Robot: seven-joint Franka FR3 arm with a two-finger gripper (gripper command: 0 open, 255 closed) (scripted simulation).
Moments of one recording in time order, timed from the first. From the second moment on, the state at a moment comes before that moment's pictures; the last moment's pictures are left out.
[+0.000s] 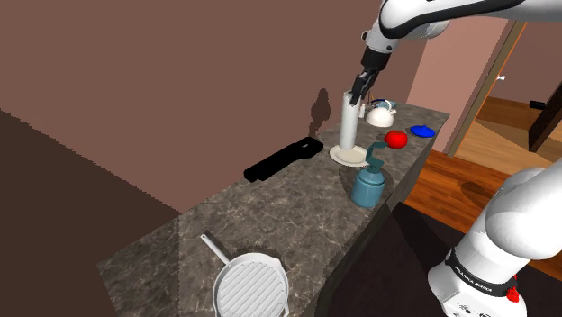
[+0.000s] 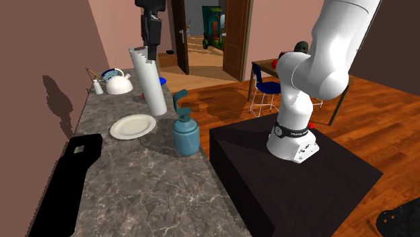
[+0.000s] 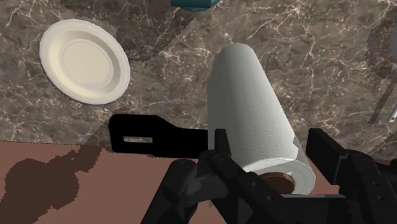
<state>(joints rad) -0.12 -0.35 -0.19 -2.15 0.01 1.99 -0.40</state>
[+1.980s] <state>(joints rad) -0.24 -0.07 -0.47 -2.02 0.13 2.10 -0.86</state>
